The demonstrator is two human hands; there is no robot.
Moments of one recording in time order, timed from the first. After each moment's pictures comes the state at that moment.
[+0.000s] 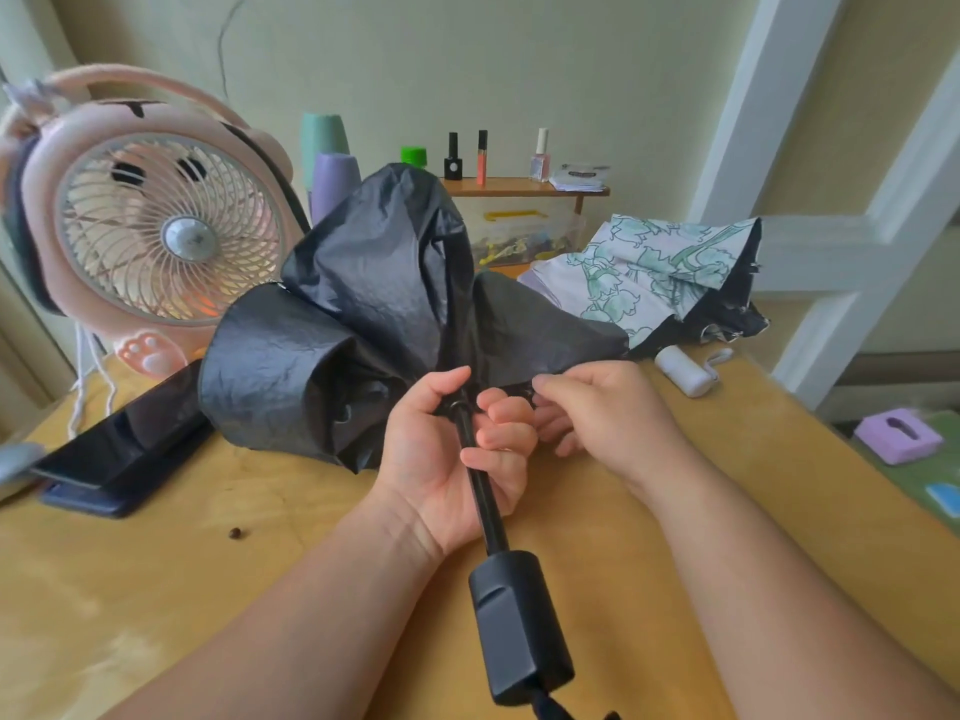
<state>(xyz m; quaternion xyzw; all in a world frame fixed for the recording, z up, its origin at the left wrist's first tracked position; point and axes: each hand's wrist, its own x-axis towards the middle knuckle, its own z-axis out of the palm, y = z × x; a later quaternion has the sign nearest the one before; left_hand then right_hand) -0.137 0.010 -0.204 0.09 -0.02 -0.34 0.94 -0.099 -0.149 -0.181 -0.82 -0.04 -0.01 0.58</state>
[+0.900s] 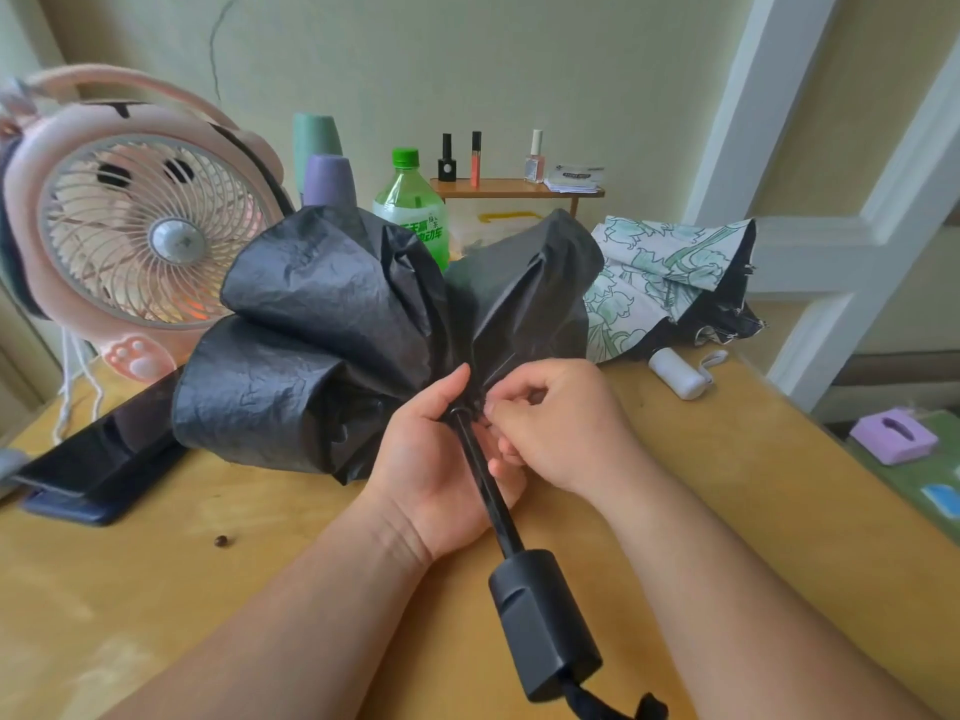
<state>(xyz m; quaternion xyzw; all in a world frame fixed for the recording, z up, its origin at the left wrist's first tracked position) -0.126 0.005 -0.205 0.24 0.02 -0.28 0.93 -0.114 -0.124 -0.173 -0.86 -0.10 -0.05 0.50</state>
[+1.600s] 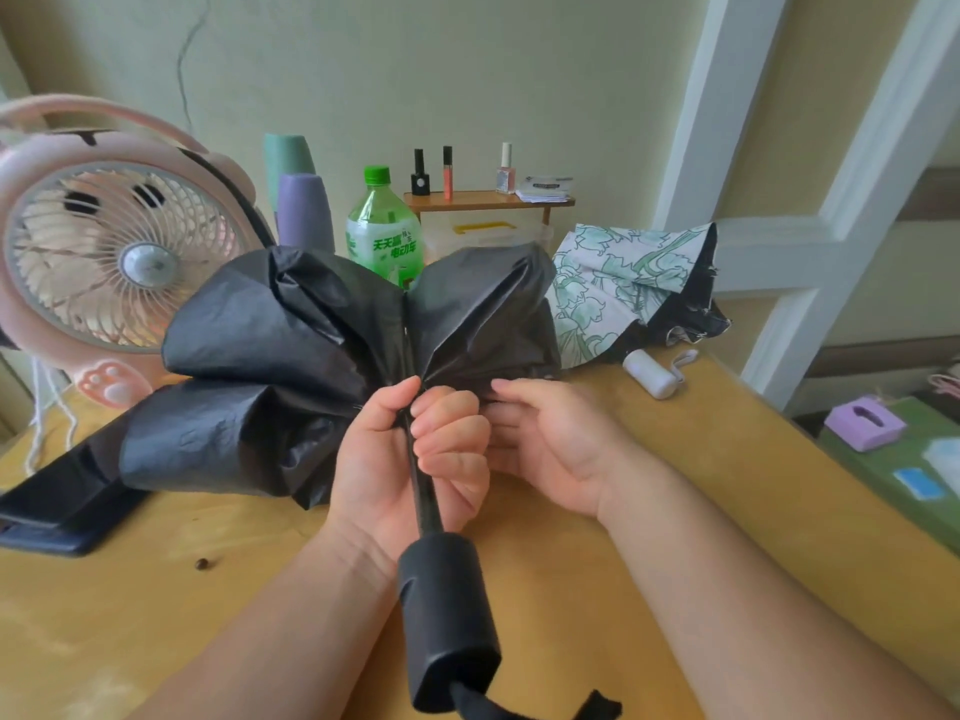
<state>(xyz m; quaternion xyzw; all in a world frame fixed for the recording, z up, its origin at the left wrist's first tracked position) -0.141 0.007 -0.197 0.08 -0.08 -0.30 0.95 -0.102 -0.139 -0.179 -0.57 -0.01 0.22 0.79</state>
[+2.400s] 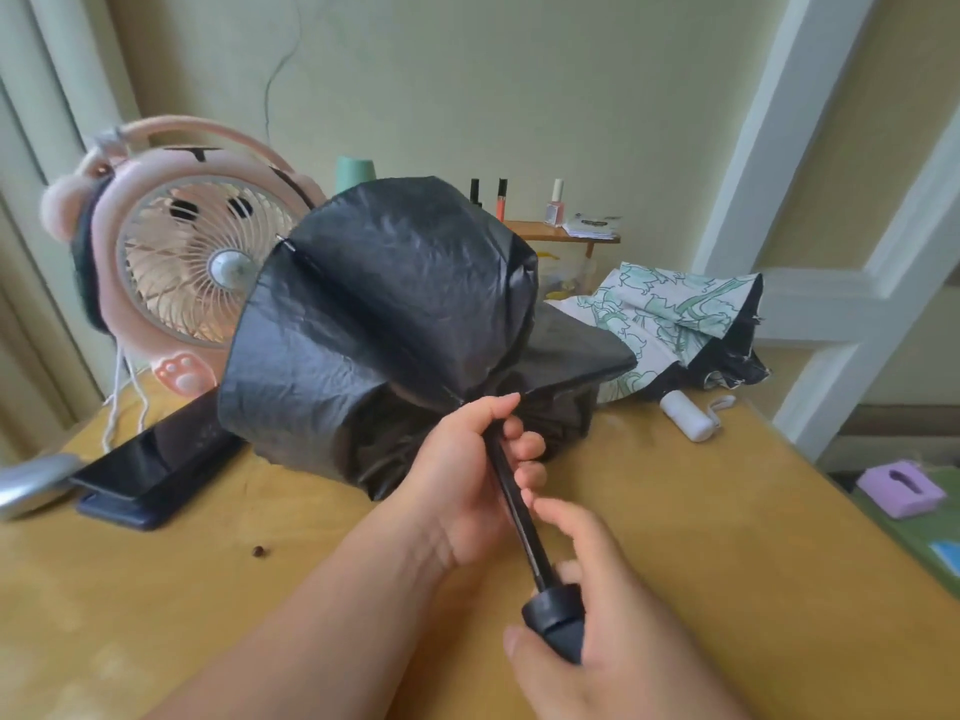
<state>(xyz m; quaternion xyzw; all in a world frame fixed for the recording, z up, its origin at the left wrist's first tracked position) -0.137 0.001 -0.176 0.38 0.06 -0.21 0.90 -0.243 -0.128 -0.155 -0.90 -0.09 0.14 0.41</state>
